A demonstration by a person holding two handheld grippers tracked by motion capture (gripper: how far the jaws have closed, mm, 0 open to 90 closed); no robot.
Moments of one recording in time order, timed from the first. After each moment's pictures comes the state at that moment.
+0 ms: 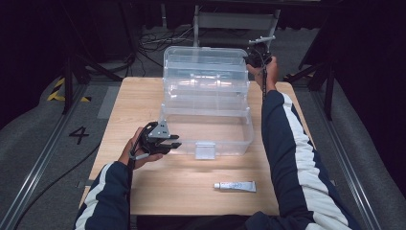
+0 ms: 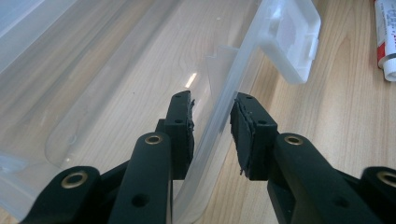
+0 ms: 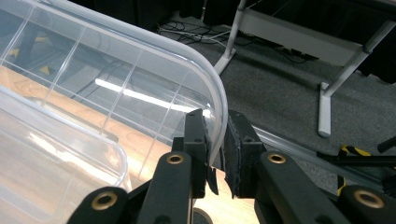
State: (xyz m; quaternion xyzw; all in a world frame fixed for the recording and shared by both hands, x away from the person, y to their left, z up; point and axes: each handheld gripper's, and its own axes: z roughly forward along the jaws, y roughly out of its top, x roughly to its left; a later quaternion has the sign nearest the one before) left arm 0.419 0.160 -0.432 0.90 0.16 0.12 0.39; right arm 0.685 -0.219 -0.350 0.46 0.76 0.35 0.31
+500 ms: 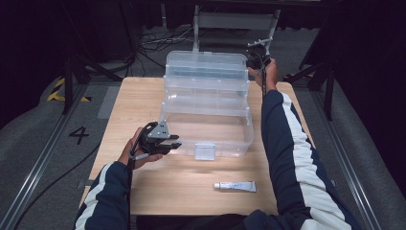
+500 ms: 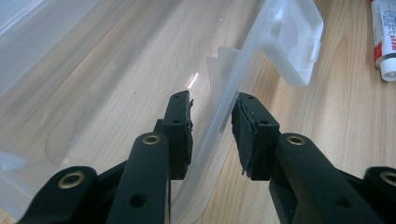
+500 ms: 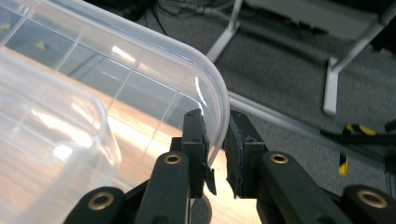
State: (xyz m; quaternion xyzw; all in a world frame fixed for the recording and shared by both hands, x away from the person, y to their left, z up) left arm 0.419 0.161 -0.432 0.90 0.15 0.12 0.39; right arm 0.698 -0.224 -0.367 0.47 0.78 0.31 0.27
